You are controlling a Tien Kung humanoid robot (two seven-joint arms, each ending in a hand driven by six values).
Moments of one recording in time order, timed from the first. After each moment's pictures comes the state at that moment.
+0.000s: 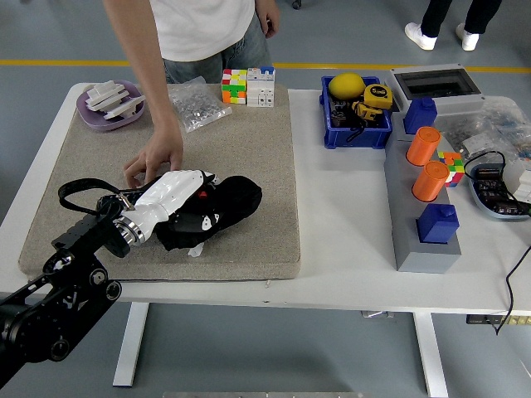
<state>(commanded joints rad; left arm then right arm) -0.32 0.23 -1.03 -1.24 2.06 0.05 -0.11 -0.05 -0.14 1.23 0.18 -0.04 -0.21 -0.04</state>
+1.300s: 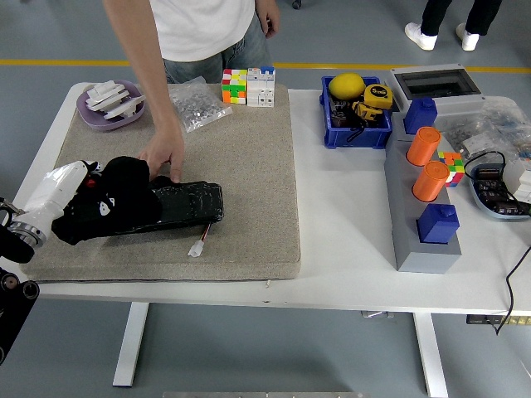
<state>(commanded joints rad) -0.14 0.30 -1.44 -1.22 2.13 0.06 -0.11 -0.06 -0.14 1.25 0.18 -0.05 -0.21 -0.04</state>
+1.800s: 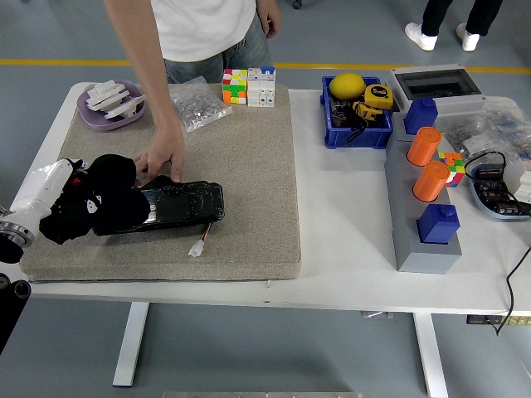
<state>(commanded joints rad) -0.15 0.29 -1.45 -1.22 2.13 0.07 -0.11 -0.05 -0.14 1.25 0.18 -0.05 -0.22 -0.04</state>
